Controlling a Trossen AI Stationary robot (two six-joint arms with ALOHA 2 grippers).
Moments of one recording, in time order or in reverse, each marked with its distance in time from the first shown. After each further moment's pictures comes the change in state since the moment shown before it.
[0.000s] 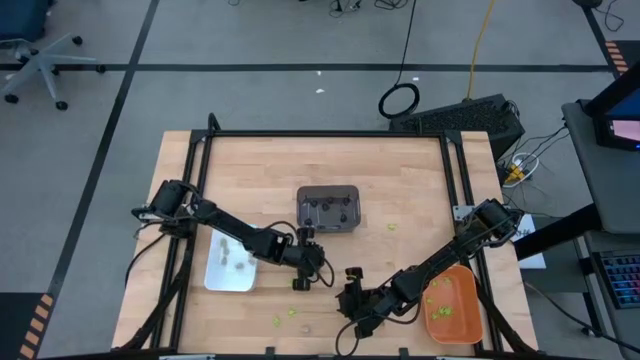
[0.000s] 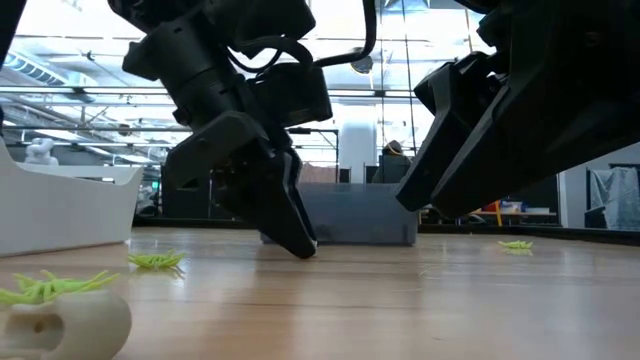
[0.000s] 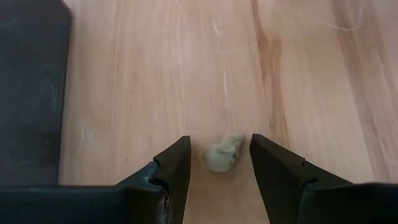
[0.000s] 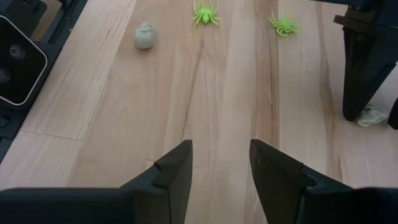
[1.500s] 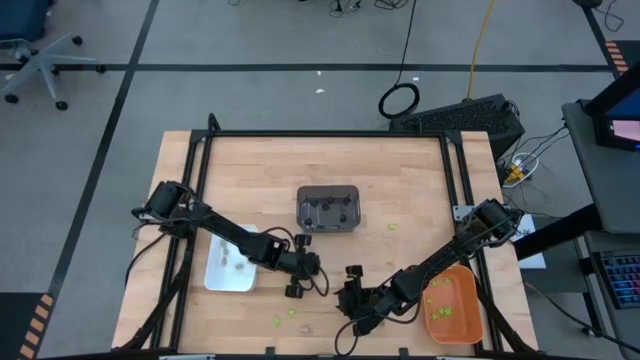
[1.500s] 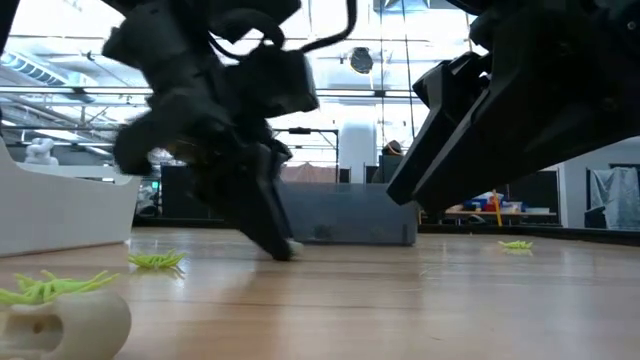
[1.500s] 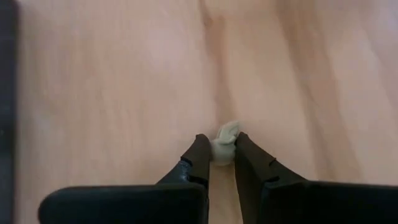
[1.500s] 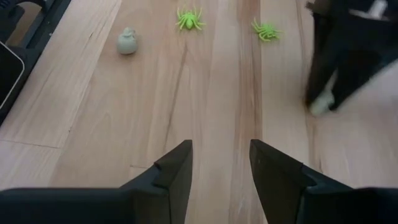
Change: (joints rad) left arm -0.051 -0.028 -0.004 -0.041 0.041 0.011; right arm -0.003 0.000 0.000 0.000 0.049 -0.004
